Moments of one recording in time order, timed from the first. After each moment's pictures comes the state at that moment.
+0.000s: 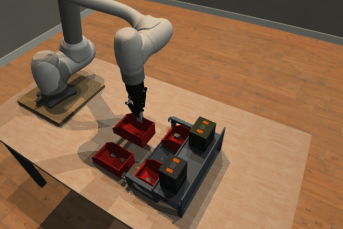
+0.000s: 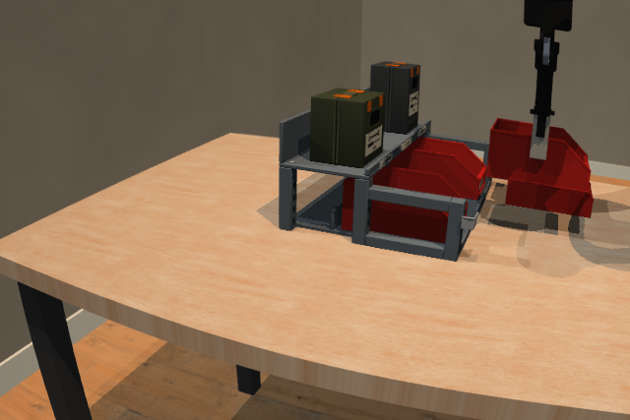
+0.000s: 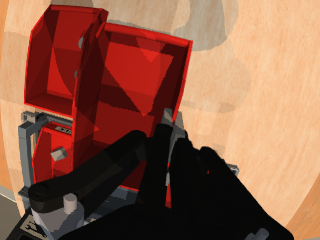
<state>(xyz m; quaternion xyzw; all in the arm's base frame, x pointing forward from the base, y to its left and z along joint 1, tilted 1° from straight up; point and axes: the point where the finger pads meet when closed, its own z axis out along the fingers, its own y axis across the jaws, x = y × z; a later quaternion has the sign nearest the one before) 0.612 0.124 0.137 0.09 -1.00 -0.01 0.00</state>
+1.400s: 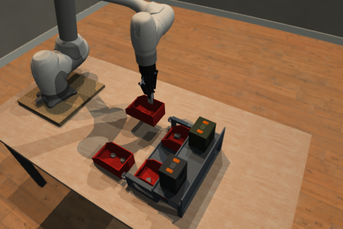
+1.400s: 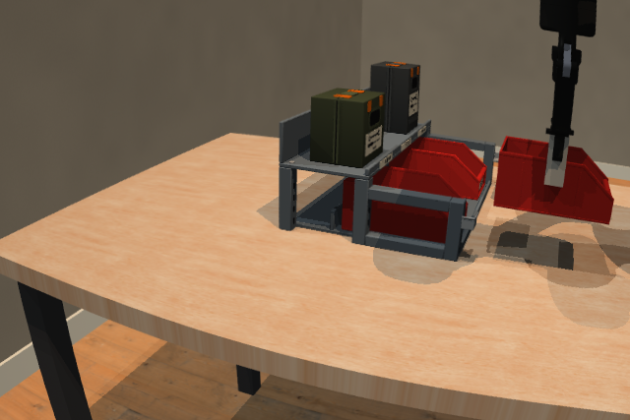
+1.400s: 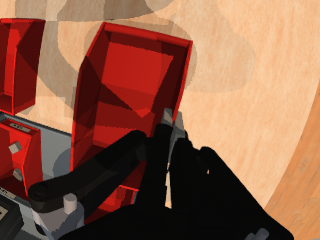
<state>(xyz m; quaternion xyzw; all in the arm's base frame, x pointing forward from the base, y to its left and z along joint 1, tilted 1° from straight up) 0.563 0.244 0.139 0.09 -1.00 -0.01 0.00</state>
